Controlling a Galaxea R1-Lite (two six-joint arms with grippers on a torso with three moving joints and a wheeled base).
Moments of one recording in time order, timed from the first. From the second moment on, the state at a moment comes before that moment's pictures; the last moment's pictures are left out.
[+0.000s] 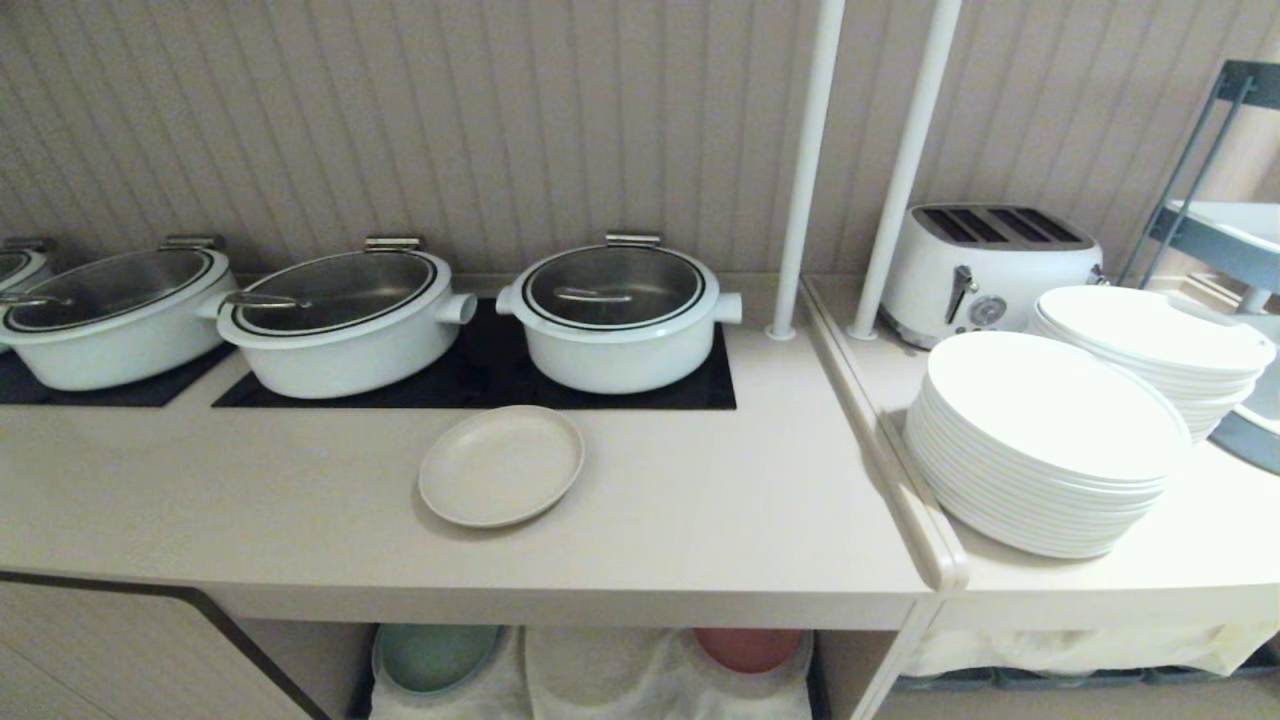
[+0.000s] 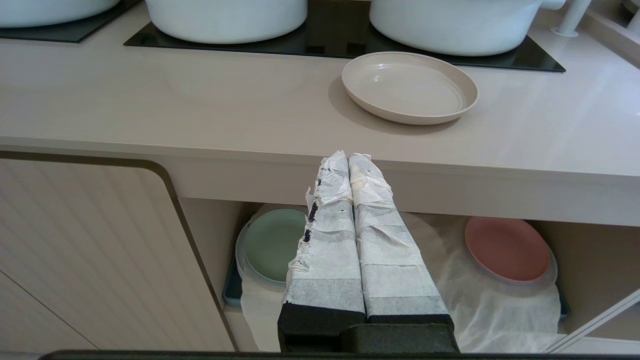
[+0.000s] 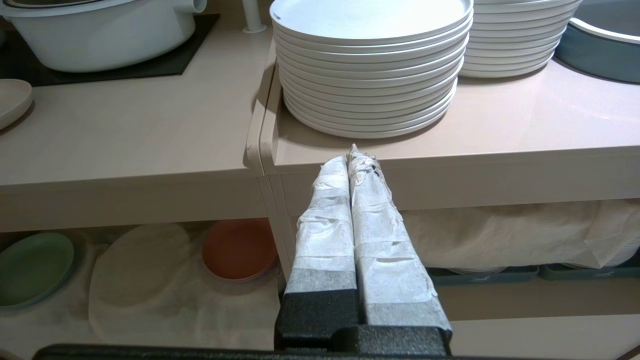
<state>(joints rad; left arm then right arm) 0.00 0.00 0.00 -0.01 0.01 -0.06 0.00 0.00 0.00 0.00 -0.04 0.07</state>
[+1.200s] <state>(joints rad) 0.00 0.00 0.00 0.00 0.02 -0.06 0.00 0.00 0.00 0.00 -0.04 0.06</state>
